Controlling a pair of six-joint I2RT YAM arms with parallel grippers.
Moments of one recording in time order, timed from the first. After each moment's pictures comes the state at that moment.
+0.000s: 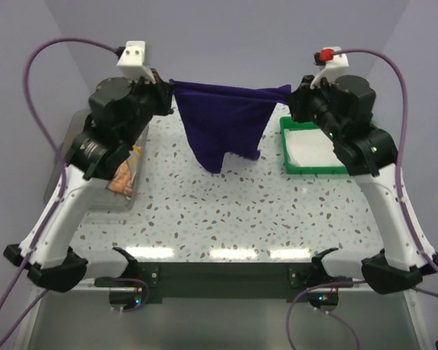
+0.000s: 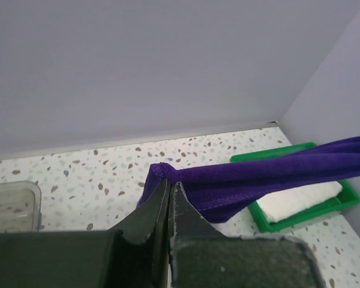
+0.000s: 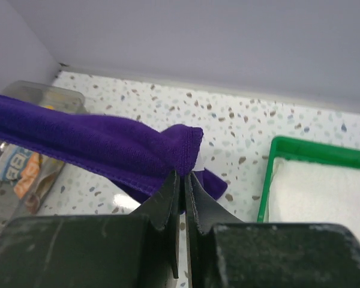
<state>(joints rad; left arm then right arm) -0.57 1.35 1.80 -0.54 -0.30 -0.26 0.43 1.33 1.80 -0.71 0.13 0.20</state>
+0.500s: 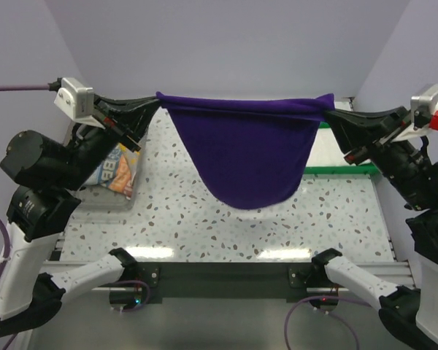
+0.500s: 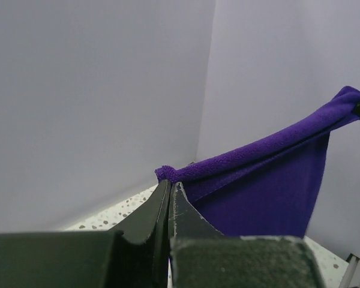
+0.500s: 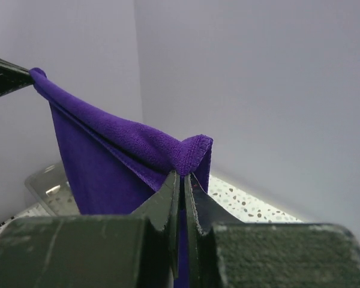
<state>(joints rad) -0.66 0.94 1.63 -0.38 0.03 -0.13 0.44 0.91 1.83 -0.65 -0.20 0.06</state>
